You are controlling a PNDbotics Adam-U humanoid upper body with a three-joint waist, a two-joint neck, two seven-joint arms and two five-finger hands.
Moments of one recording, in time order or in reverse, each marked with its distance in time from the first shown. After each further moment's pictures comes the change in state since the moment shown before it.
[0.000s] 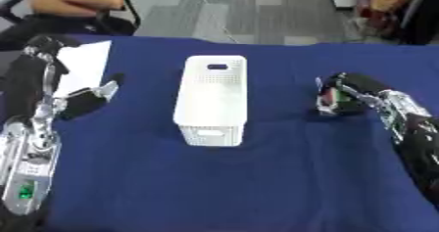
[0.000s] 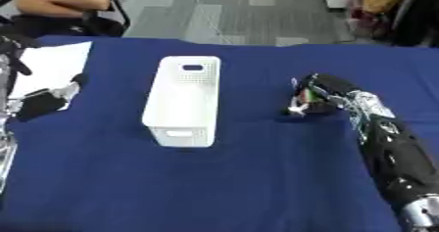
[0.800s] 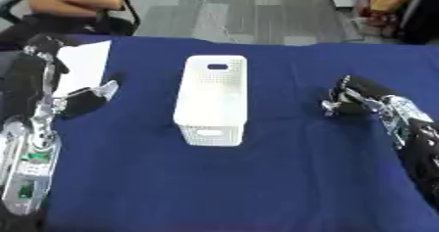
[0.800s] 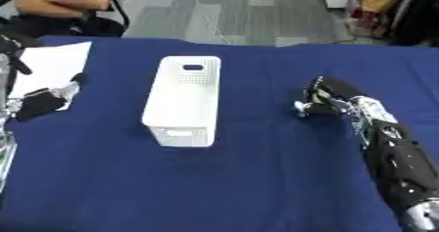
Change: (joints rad) left arm 0.000 0.000 0.000 -0.005 0.000 -0.002 -0.002; right arm 0.031 -0.008 -0.006 0.011 -0.024 0.003 -0.088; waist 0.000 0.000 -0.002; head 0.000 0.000
